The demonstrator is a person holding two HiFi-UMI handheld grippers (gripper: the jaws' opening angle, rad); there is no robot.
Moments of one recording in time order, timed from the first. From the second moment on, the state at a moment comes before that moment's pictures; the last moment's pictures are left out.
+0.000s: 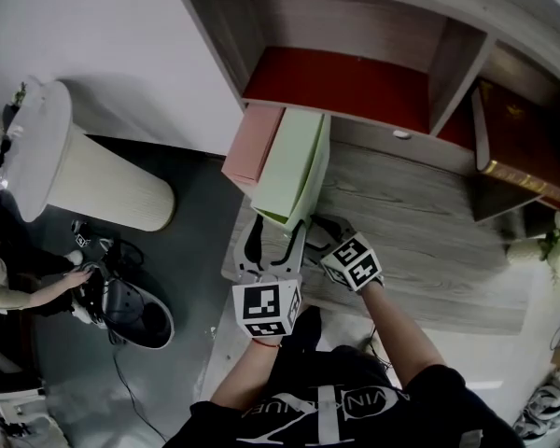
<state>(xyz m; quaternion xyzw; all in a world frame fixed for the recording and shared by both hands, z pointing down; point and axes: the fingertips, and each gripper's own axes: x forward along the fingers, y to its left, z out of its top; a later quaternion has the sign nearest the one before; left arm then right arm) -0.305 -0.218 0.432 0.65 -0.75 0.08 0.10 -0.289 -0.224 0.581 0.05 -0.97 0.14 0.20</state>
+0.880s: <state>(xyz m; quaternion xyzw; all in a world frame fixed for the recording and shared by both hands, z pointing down) -0.308 -0.230 0.440 0.71 -0.69 0.07 0.11 -0.291 -0.262 0.584 0.12 -0.96 0.16 0.19</state>
